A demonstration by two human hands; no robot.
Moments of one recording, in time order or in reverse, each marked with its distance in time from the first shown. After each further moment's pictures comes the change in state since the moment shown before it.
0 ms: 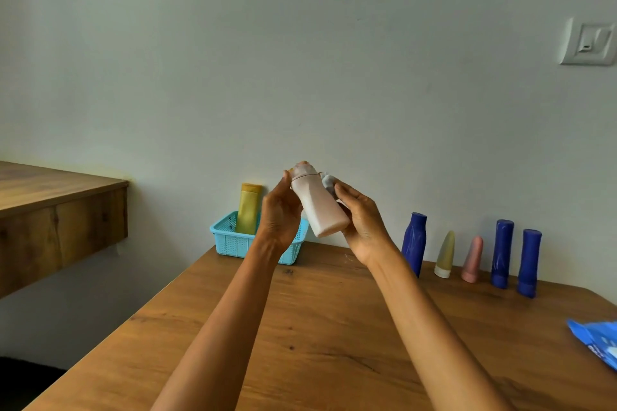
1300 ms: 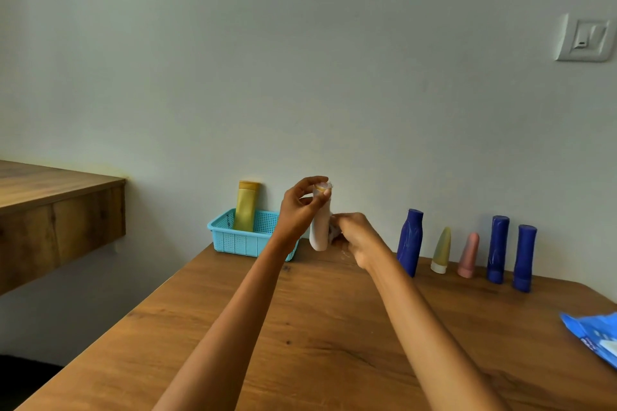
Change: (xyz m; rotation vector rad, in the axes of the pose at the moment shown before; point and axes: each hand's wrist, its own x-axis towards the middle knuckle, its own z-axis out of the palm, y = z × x) left_hand -0.001 -0.025 0.012 0.787 0.030 0.239; right_hand 0.008 0.019 -0.016 -0.588 0.167 0.248
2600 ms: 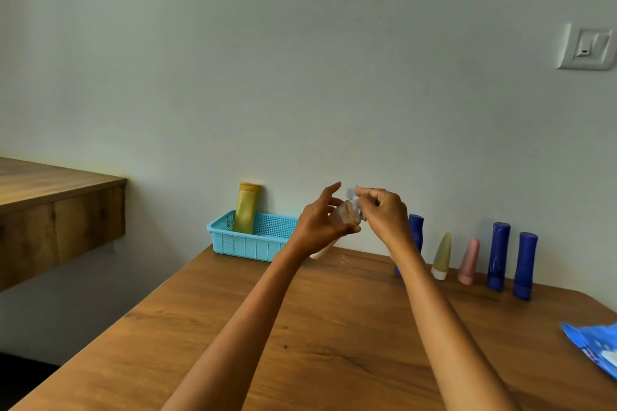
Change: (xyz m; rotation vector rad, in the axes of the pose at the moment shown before) left_hand -0.003 -0.012 0.020 0.354 -0.204 0.054; right_hand 0.009 -0.010 -0.044 -0.351 0.292 -0.575
